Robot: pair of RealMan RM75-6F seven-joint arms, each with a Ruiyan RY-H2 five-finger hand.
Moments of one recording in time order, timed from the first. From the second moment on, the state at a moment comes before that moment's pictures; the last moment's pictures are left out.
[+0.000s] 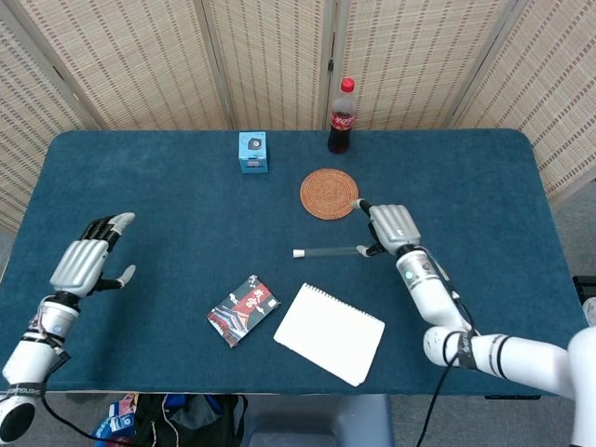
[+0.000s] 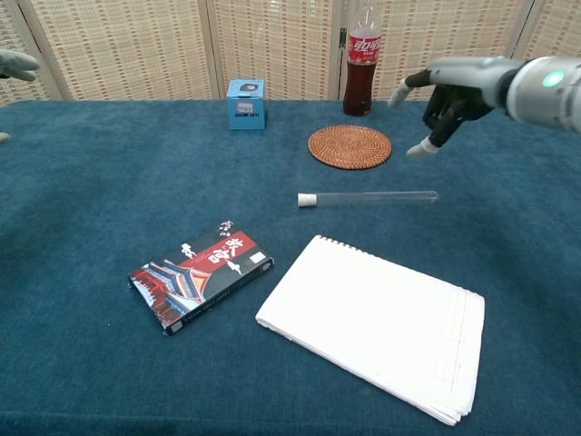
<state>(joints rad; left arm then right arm) -0.53 -1.08 -0.12 -1.62 1.23 1.09 -0.08 0.92 -1.37 0.16 -1.51 -0.71 0.94 -0.27</state>
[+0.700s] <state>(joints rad) -0.27 -1.08 -0.07 -1.67 1.32 1.45 0.02 0.33 -1.09 -0.06 -1.78 -1.30 1.54 -0.05</state>
